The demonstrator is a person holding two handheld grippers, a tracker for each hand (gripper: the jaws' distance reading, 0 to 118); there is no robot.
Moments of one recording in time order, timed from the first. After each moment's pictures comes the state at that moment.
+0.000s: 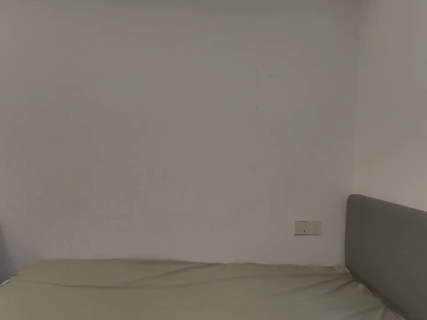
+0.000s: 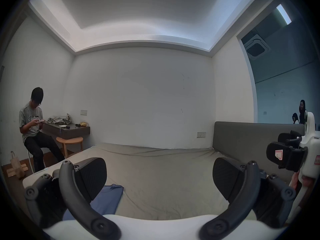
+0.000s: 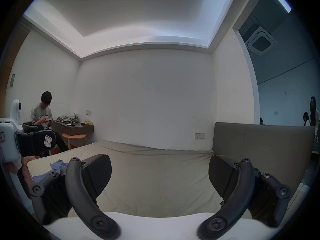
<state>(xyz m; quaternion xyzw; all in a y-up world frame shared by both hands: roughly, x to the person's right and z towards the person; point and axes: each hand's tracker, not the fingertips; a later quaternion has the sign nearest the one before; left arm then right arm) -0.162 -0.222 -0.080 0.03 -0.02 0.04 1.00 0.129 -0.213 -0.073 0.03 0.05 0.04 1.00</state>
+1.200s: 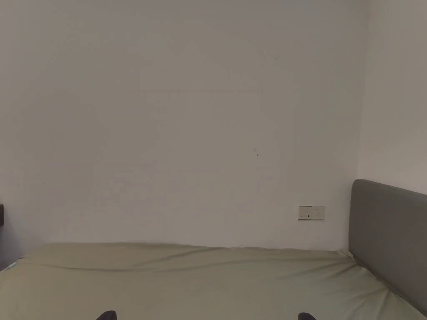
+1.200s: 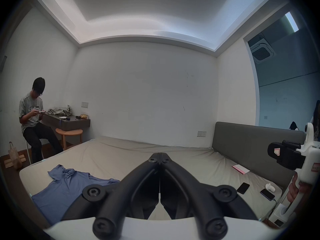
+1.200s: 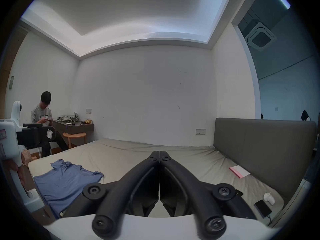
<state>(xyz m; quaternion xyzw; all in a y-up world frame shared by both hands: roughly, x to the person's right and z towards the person) -0.176 -0.222 -0.082 0.01 -0.01 0.07 1.00 0.128 -0.224 -0.080 0.02 0.06 0.02 1.00</state>
